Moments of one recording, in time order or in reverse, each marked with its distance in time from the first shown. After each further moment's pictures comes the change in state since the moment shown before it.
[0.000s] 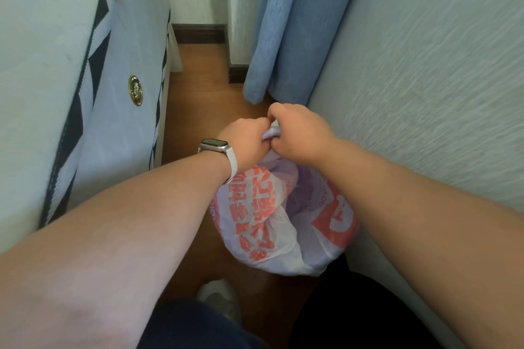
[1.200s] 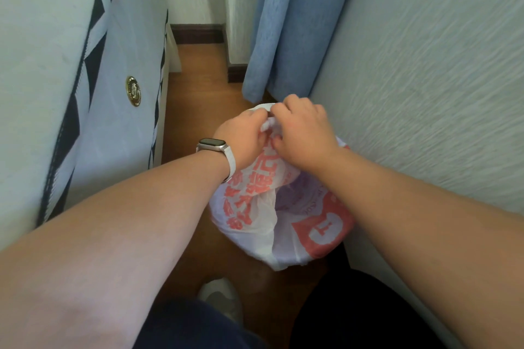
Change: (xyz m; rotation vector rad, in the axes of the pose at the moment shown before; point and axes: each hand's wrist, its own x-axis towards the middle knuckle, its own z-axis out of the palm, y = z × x) left_hand -0.002 -0.004 0.006 -0.020 0.195 0.077; right_hand -0.012 0.000 0.010 -0.211 0.191 -0.015
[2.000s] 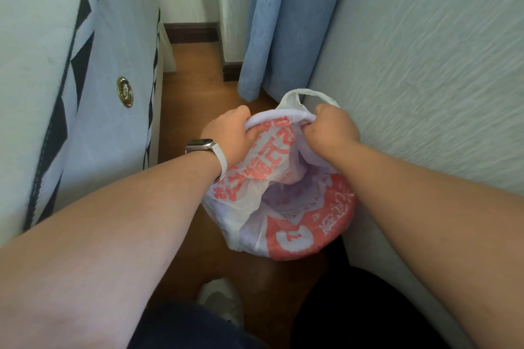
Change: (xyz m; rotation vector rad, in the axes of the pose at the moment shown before) left_hand 0.000 -0.009 0.000 -0.027 -0.002 -0.168; right_hand -0.002 0.045 0.003 0.251 -0.206 0.656
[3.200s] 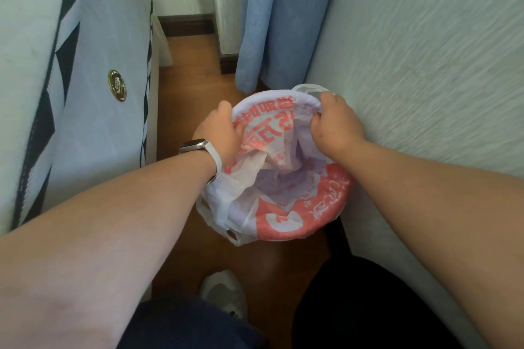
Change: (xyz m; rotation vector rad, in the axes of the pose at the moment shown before) left_hand -0.007 -0.012 0.009 -0.041 -0.008 -0.202; right_hand -0.005 0.023 0.010 0.057 0.089 -0.129
